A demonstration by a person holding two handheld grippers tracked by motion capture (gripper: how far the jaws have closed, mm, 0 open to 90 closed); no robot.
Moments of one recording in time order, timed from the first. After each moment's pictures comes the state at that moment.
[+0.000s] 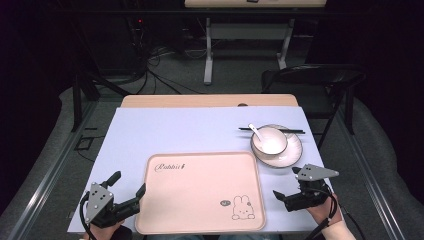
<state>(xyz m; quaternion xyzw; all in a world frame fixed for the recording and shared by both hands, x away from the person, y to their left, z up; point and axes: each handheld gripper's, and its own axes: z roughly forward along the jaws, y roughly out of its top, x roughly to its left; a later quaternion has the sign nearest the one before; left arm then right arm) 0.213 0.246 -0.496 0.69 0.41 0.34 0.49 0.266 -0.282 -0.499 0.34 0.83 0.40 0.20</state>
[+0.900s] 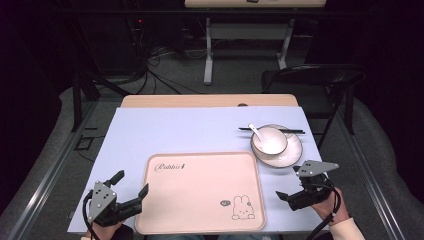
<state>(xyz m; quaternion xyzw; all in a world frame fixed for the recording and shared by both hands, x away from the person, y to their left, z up) 0.217 0.242 -0.496 0.70 0.40 0.33 0.50 0.272 -0.285 -0.483 0.32 0.86 0.37 0.17</state>
